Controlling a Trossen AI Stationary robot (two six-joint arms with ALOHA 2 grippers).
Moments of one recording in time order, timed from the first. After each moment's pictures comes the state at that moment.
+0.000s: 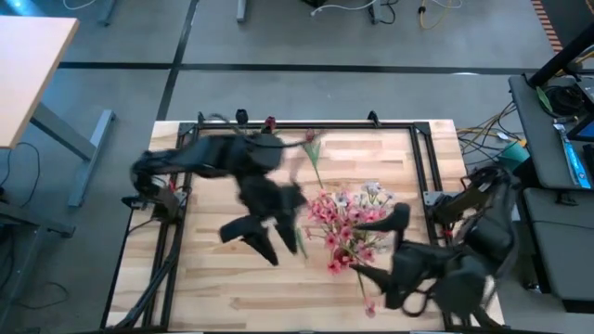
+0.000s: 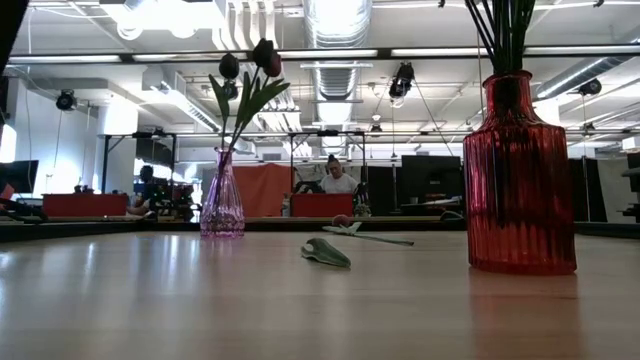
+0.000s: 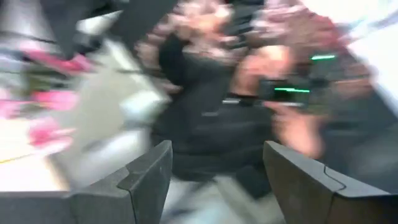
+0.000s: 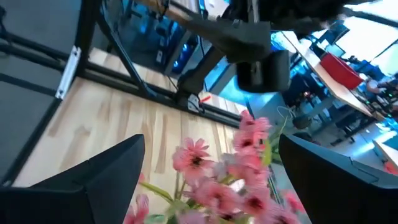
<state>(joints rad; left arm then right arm) -0.15 1.88 2.35 -0.85 1.01 -0.41 0.82 1.71 2.12 -1.04 0.96 0.04</state>
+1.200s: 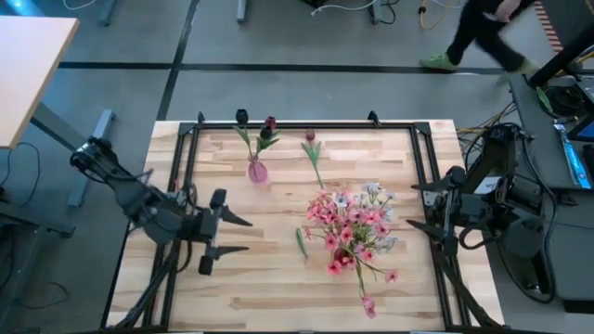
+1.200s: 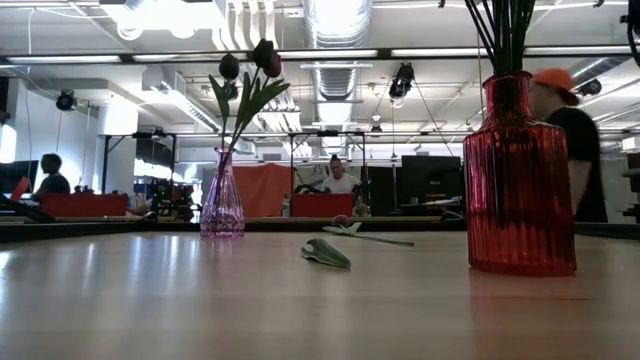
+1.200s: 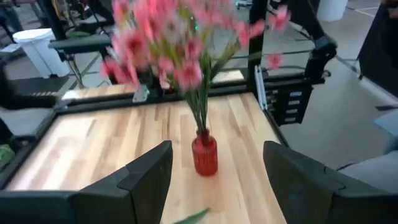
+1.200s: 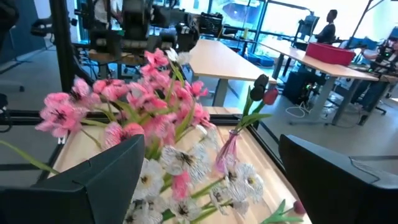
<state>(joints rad) -0.68 1.08 1.16 -0.42 -0.56 -0.15 1.10 1.00 1.28 -0.85 1.29 0.40</state>
